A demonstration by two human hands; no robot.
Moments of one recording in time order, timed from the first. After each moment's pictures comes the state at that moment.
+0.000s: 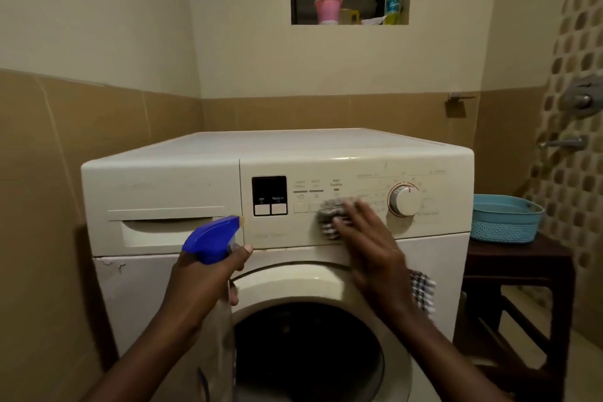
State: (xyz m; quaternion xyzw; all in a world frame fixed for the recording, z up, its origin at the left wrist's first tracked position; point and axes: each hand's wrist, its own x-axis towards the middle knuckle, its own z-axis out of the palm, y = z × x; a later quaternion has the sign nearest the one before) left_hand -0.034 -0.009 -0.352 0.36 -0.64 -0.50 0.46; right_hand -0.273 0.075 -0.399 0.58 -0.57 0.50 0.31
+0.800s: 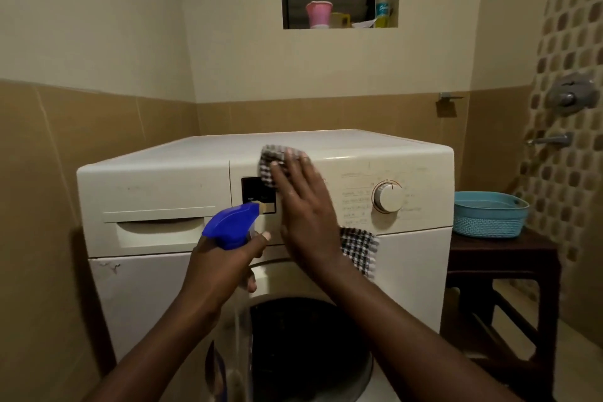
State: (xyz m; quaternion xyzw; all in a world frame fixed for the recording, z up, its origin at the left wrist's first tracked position) left_hand -0.058 0.020 -0.334 0.33 -0.66 -0.49 0.46; right_hand -0.214 0.023 -0.340 0.57 -0.60 0.44 0.37
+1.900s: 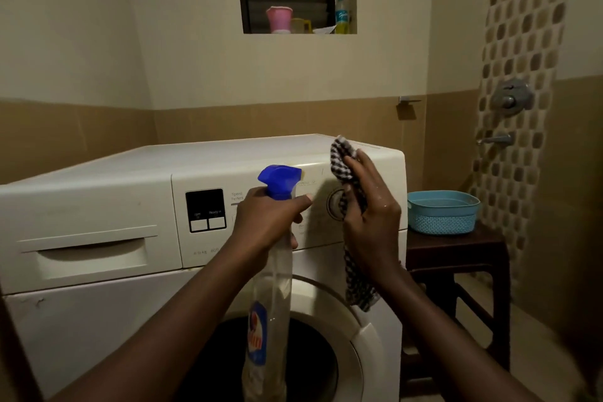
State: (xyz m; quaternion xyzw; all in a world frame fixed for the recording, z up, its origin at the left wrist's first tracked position) left_hand -0.173 0.040 -0.283 0.28 -0.72 -0.50 0.39; right_hand -0.305 0.116 -0.327 0.45 -0.55 0.64 0.28
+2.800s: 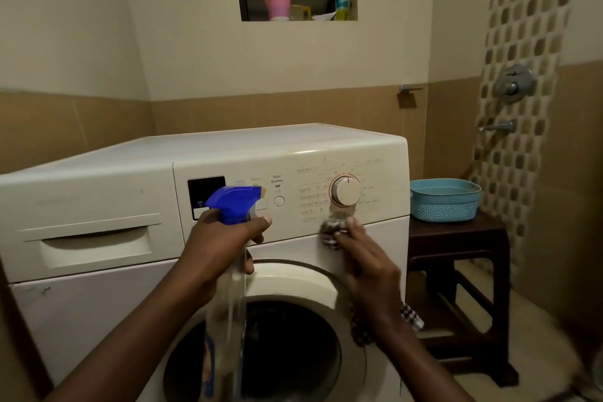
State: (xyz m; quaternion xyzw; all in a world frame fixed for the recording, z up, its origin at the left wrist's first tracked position) left_hand -0.112 0.021 -0.313 0.31 -0.70 -0.52 0.39; right_hand -0.304 0.125 -0.436 0.46 -0.64 0.54 0.29
